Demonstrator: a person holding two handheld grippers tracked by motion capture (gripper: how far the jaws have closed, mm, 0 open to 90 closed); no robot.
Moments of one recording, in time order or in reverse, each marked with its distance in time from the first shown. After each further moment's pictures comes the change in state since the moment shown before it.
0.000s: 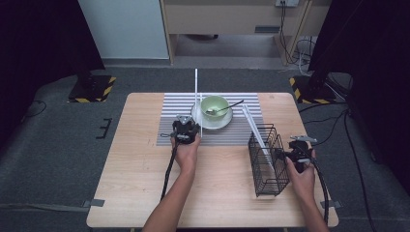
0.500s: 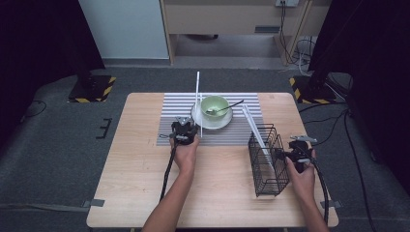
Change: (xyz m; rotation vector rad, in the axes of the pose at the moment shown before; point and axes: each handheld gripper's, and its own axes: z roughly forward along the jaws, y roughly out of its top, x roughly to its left) left arm 0.004 -0.004 0.001 0.008 0.006 -0.004; right arm 0.000 0.000 0.000 0.000 0.000 0.000
